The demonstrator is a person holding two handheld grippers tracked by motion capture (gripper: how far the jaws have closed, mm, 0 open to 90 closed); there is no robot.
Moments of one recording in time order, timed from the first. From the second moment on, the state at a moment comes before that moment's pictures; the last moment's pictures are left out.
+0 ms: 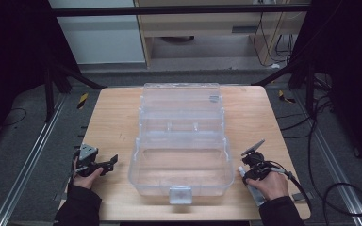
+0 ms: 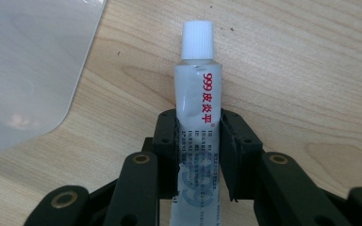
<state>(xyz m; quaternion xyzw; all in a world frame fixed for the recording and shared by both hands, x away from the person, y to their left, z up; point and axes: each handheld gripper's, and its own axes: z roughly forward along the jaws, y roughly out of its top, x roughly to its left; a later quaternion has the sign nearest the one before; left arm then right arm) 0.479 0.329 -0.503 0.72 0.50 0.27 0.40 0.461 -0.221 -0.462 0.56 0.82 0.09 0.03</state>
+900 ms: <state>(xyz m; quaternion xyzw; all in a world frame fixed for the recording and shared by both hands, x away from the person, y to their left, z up) 0.480 0.328 -0.503 0.72 0.50 0.27 0.40 0.464 -0.232 -0.392 0.52 0.82 0.22 0.07</state>
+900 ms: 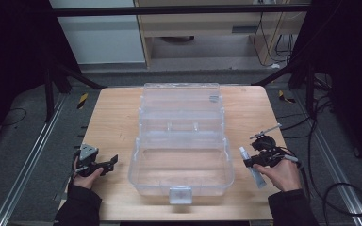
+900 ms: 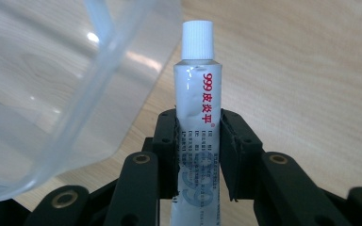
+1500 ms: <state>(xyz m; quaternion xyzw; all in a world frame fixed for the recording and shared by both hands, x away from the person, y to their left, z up) 0.480 0.328 -0.503 0.72 0.50 0.27 0.40 0.469 -0.219 -0.331 0.40 0.87 0.28 0.09</state>
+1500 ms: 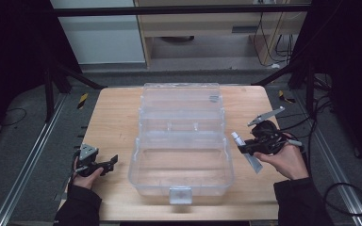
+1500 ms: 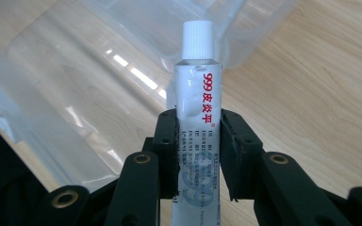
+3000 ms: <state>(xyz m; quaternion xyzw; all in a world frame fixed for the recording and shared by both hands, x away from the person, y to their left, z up) 0.480 0.329 -0.503 0.72 0.50 0.26 0.40 0.492 -0.093 -0.332 0.11 0.97 0.20 0.02</state>
